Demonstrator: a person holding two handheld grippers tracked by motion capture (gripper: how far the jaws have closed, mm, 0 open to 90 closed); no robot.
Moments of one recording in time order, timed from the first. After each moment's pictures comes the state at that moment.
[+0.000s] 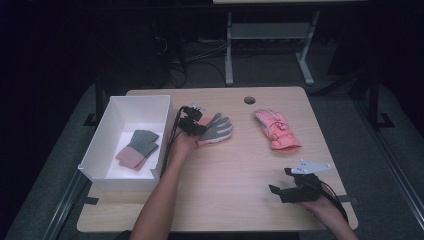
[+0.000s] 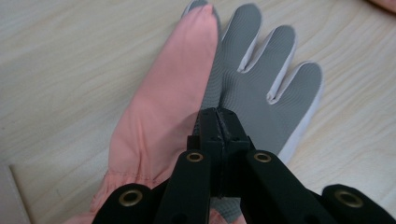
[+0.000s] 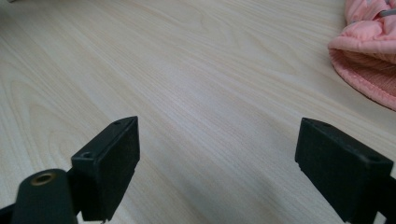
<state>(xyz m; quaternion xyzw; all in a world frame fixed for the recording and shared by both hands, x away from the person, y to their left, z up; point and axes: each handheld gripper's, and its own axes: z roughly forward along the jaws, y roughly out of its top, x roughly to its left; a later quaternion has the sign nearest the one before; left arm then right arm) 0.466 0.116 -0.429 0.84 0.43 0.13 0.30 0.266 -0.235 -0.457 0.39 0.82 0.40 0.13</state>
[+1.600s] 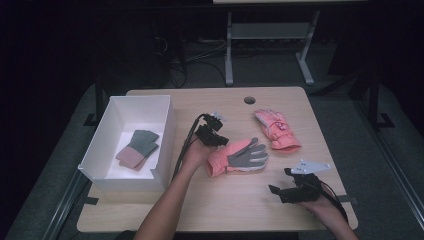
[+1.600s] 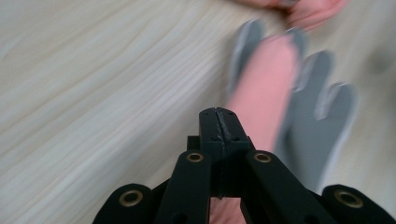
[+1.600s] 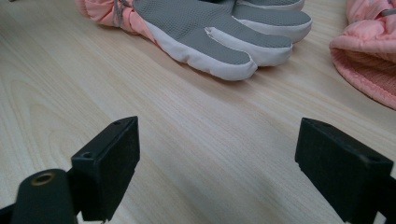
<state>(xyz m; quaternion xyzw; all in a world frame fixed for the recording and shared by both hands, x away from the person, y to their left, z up) 0.426 0.067 -0.417 0.88 0.35 0.04 0.32 0.266 -0.234 -0.457 0.39 0.82 0.40 0.13</state>
